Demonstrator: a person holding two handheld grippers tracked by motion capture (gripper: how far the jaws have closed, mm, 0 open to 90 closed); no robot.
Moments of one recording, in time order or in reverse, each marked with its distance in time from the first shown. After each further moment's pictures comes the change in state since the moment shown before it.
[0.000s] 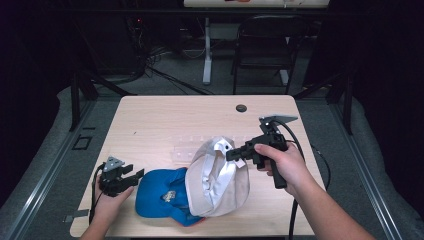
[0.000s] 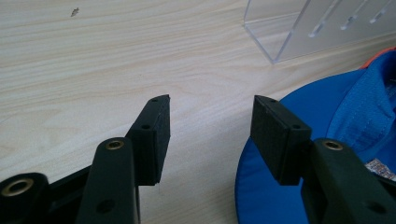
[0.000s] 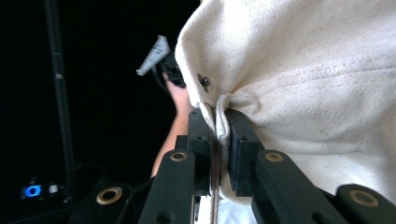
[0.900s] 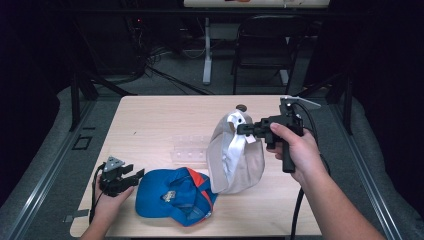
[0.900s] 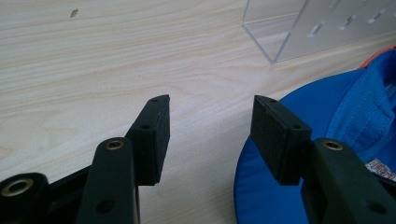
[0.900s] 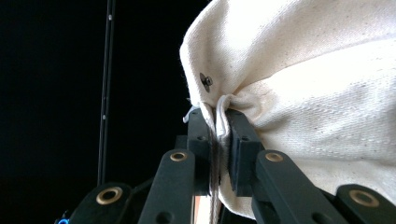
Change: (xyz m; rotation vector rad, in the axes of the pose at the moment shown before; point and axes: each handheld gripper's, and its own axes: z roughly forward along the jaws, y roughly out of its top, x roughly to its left) left arm 0.000 0.000 0.000 0.001 0.001 0.008; right arm 0.020 0.012 -0.043 -0.213 0.108 0.006
